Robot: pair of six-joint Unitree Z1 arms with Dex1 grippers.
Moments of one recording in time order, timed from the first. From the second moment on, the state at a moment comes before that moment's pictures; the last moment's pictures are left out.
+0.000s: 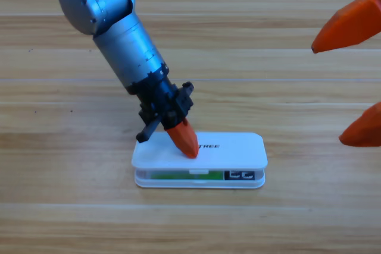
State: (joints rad) arm 0 -0.61 2.23 -1.66 0.94 -0.60 1.13; arm 1 0.89 1.37 -1.43 0.86 0.49 -0.43
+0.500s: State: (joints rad) arm 0 -0.61 2.24 -1.60 0.89 -0.60 1.13; arm 1 0.89 1.37 -1.43 0.86 0.49 -0.43
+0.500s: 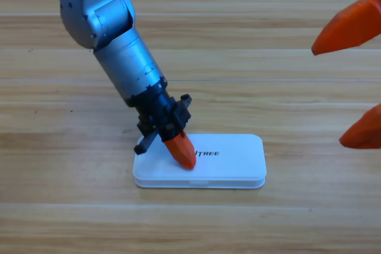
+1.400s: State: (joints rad) arm 0 -0.57 1.97 -1.77 1.15 -0.61 1.06; arm 1 0.89 1.37 -1.43 0.86 0.49 -0.43
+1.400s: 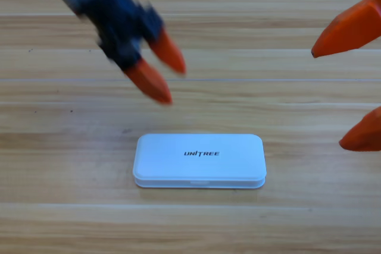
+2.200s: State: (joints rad) arm 0 -0.69 1.48 -1.62 1.03 -0.69 0.65; arm 1 0.89 1.37 -1.43 0.86 0.49 -0.43
